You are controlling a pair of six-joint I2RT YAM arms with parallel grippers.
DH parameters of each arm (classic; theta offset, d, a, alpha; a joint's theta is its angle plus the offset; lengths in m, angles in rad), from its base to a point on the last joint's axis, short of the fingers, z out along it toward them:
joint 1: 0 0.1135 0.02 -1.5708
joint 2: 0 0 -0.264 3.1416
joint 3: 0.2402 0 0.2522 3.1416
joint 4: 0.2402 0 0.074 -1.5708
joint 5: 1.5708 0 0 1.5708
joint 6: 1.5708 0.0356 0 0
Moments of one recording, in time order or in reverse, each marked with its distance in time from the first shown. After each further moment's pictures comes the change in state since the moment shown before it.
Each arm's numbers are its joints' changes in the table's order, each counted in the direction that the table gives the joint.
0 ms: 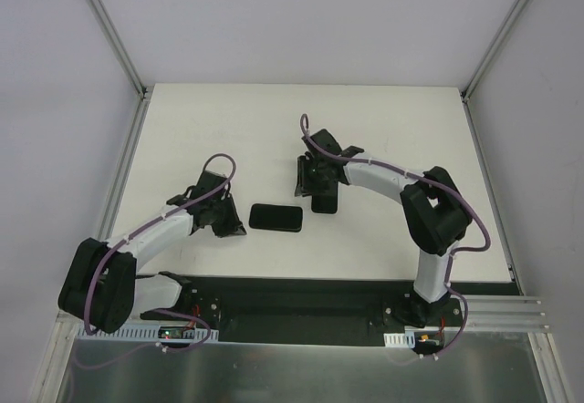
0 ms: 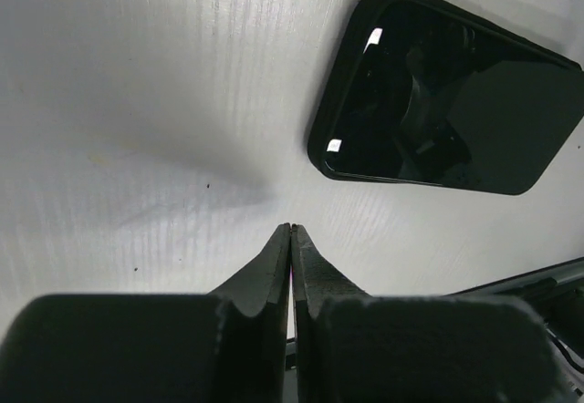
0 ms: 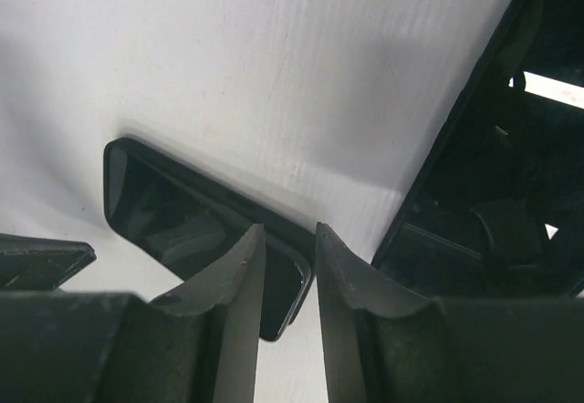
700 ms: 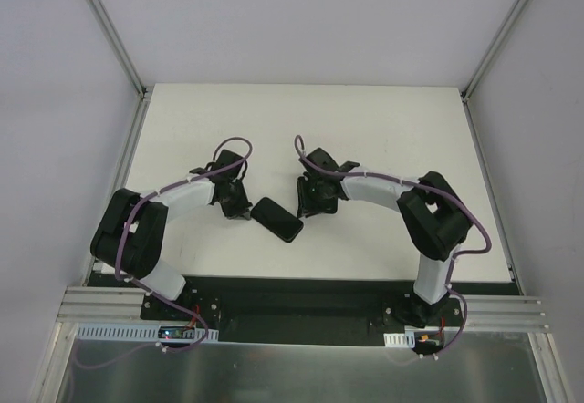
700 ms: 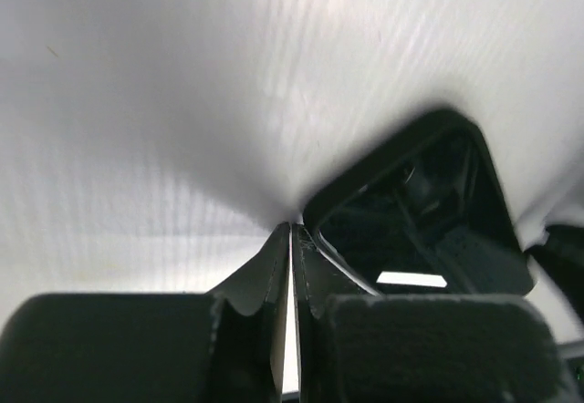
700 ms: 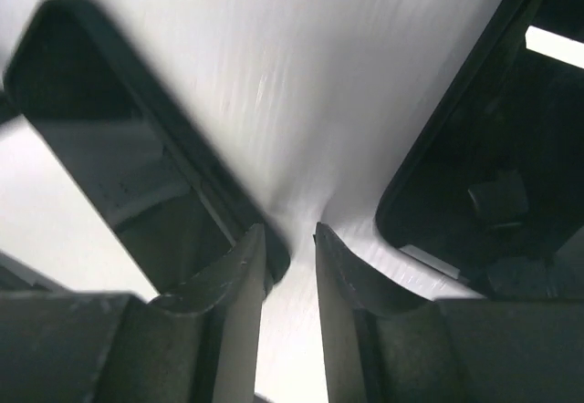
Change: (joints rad) left arm -0.038 0.338 0.228 0.011 -0.089 -0.037; right arm 0.047 0.023 -0.085 0.004 -0.004 -0.031
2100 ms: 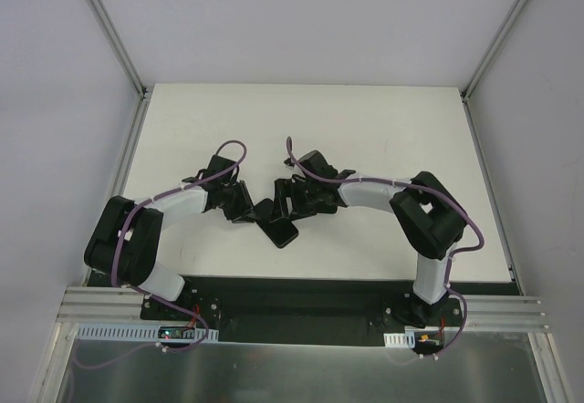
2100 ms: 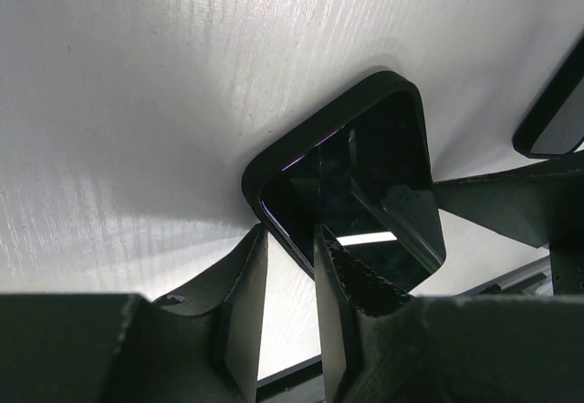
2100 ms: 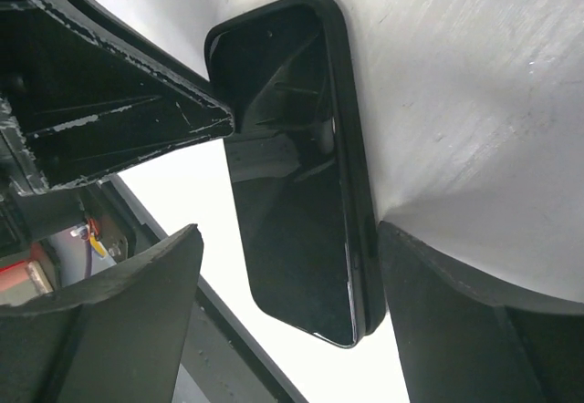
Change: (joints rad) left arm 0.045 -0.035 -0.080 -0.153 0.193 0.003; right arm 0.043 -0.006 -0.097 -0.293 -0.291 0.038
